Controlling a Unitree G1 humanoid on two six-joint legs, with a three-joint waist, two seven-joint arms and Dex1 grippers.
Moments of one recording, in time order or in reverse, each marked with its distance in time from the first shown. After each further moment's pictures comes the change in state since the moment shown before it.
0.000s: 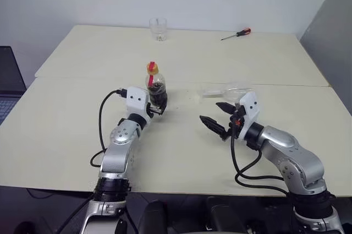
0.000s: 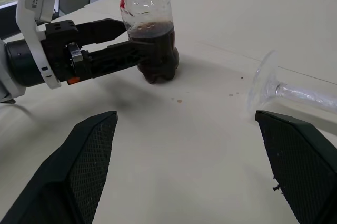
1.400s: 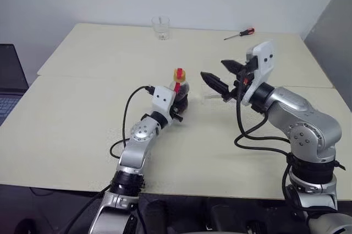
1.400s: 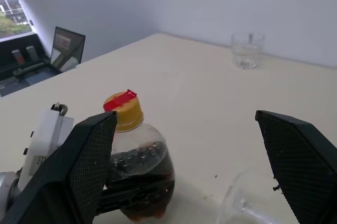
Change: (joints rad) left arm -0.031 -0.078 -0.146 -0.016 0.027 0.003 -0.107; right arm -0.361 0.056 -0.140 -0.015 0.177 0.280 -0.171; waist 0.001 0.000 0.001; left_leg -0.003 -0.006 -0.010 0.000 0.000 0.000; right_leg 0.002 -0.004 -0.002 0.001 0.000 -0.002
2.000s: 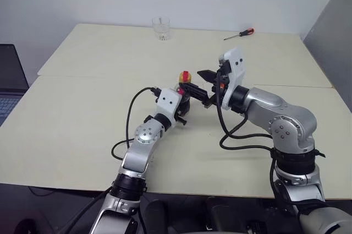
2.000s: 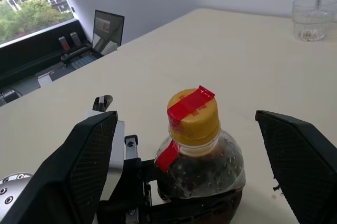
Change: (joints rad) left arm 0.005 -0.004 -0.050 -0.024 0.065 0.003 0.020; right arm -0.071 0.058 0.109 0.118 -0.014 -0.003 0.019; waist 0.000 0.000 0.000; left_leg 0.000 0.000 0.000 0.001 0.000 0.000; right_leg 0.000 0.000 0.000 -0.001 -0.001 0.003
